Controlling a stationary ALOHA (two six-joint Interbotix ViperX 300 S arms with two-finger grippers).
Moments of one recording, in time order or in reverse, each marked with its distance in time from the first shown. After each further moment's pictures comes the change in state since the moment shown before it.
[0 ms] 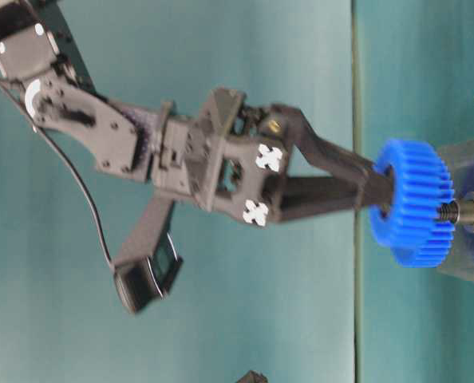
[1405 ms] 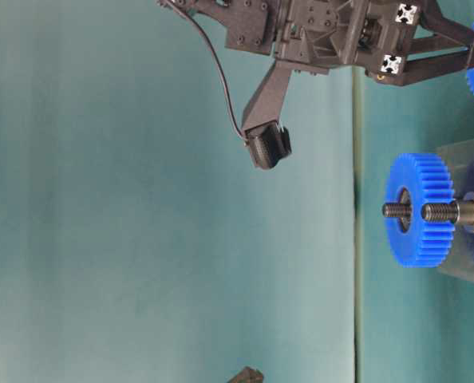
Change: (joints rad) left arm 0.000 0.006 -0.012 0.000 0.003 0.003; right arm -0.129 -0.109 0.477 -0.014 -0.298 0.006
